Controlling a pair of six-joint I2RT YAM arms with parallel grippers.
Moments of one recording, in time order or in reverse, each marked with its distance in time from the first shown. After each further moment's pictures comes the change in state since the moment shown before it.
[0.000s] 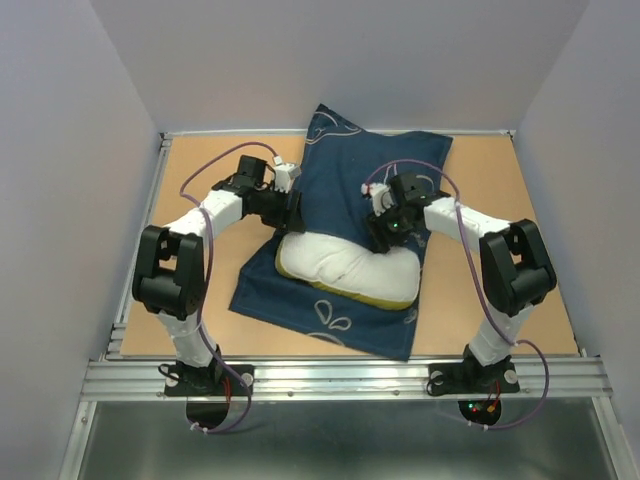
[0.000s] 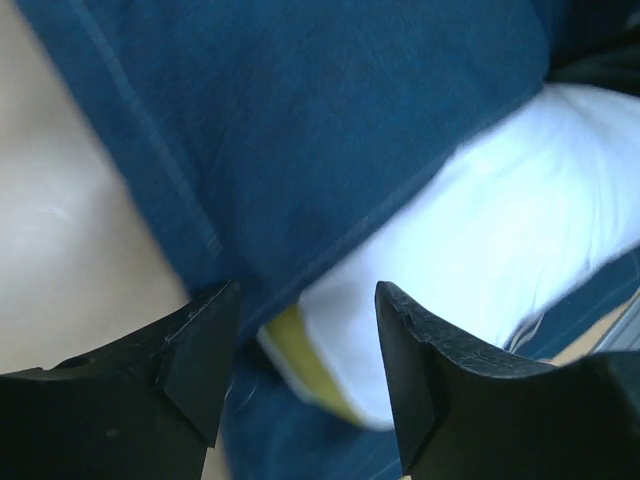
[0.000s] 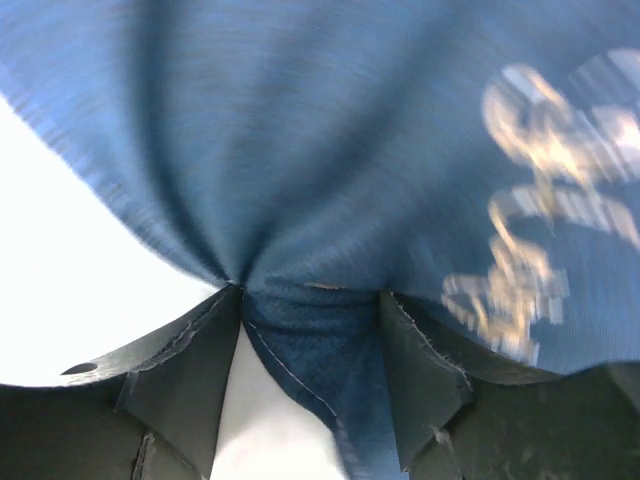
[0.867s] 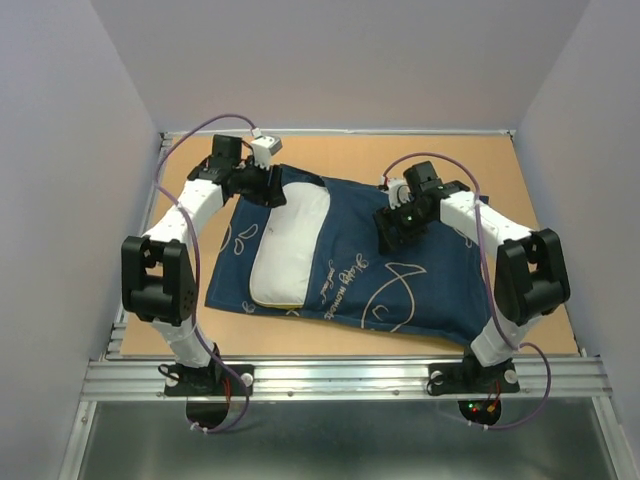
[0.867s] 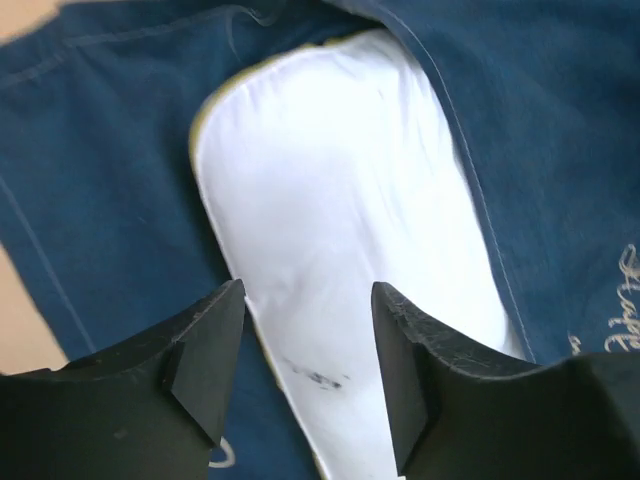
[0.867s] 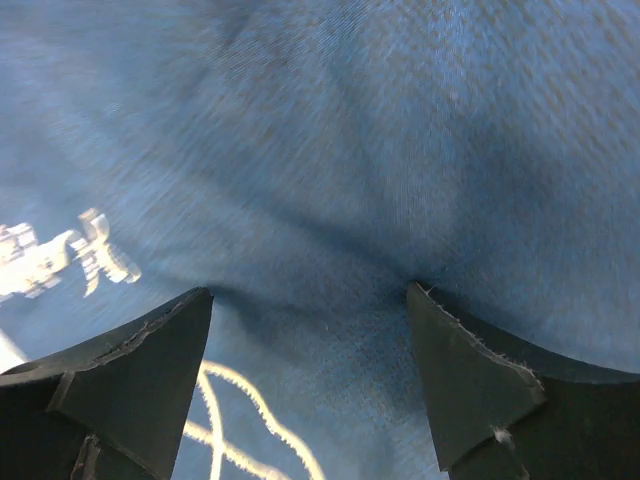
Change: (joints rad) left arm 0.089 -0.011 0.155 -0.037 -0.051 0.126; right arm -0.024 -0.162 -0.004 -0.224 -0.068 0.126
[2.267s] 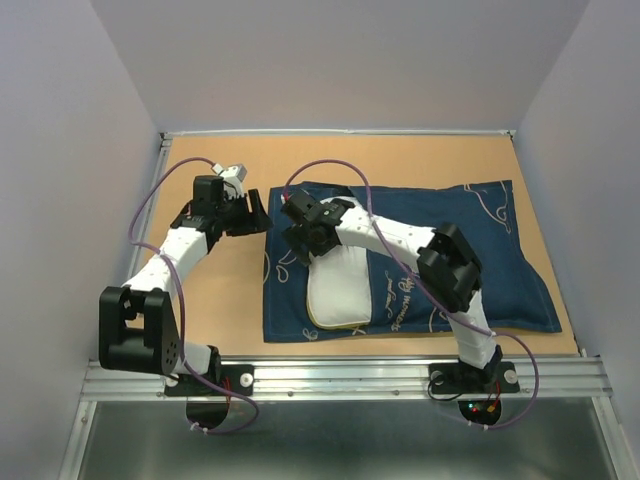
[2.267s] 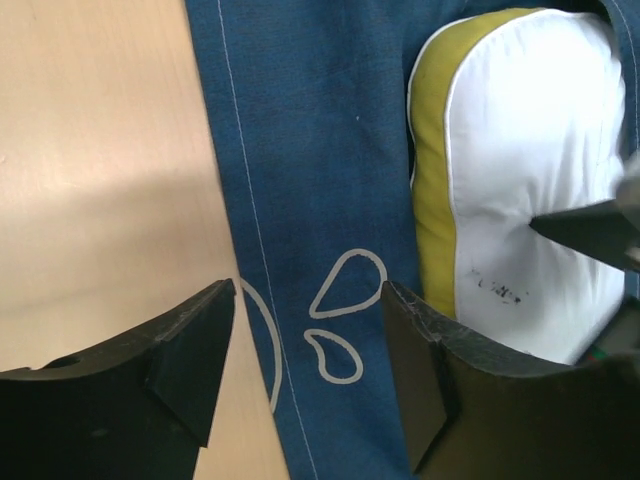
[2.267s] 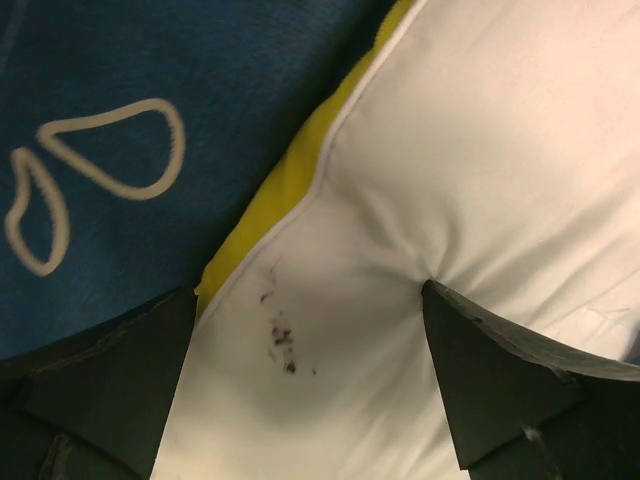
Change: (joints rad) left arm 0.055 -0.348 -0.497 0.208 -0.161 -0.410; right arm 0.587 0.395 0.492 -0.045 0.660 0.333
